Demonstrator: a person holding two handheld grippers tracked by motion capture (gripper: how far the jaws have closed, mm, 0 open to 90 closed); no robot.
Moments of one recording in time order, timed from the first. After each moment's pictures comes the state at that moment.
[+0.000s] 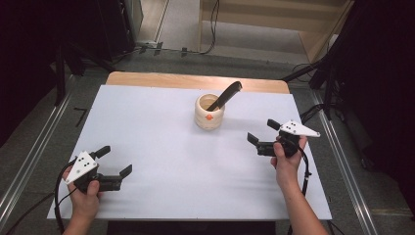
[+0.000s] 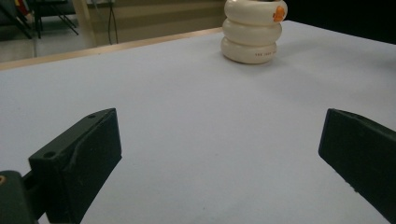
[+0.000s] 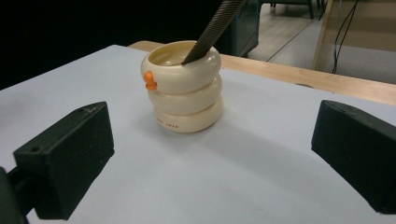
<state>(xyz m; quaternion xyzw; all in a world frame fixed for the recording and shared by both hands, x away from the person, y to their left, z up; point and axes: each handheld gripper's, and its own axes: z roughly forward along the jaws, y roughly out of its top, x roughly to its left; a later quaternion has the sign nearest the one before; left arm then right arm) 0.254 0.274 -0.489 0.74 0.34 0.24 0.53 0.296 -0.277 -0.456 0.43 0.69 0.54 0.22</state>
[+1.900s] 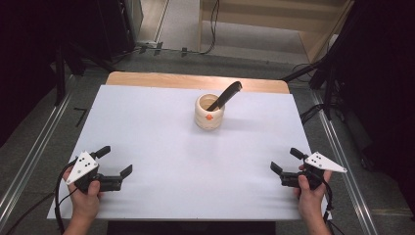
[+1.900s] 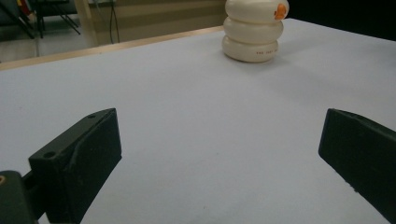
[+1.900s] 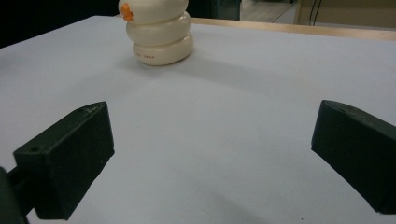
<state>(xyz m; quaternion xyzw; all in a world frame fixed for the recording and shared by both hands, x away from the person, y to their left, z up) 0.253 0.273 -0.489 0.74 0.34 0.24 0.53 0.221 -0.337 -0.503 0.46 0.69 0.52 0.23</state>
